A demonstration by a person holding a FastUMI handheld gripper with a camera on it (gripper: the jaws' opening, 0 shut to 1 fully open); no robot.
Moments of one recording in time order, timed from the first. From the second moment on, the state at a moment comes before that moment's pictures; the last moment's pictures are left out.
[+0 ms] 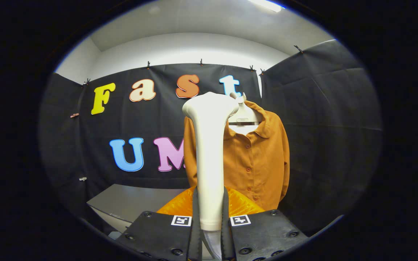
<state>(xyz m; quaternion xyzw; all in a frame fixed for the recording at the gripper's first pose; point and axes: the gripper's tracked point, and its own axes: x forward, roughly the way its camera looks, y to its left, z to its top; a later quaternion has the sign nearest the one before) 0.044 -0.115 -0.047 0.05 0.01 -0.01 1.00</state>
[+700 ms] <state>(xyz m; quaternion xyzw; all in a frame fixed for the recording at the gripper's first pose) 0.056 -0.071 -0.043 0.04 0.01 0.02 1.00</state>
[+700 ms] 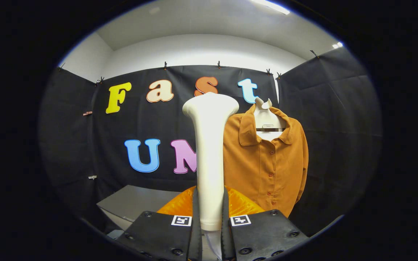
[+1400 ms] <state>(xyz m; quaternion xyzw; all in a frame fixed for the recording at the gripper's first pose) 0.062 -0.063 -0.044 0.04 0.01 0.02 1.00</state>
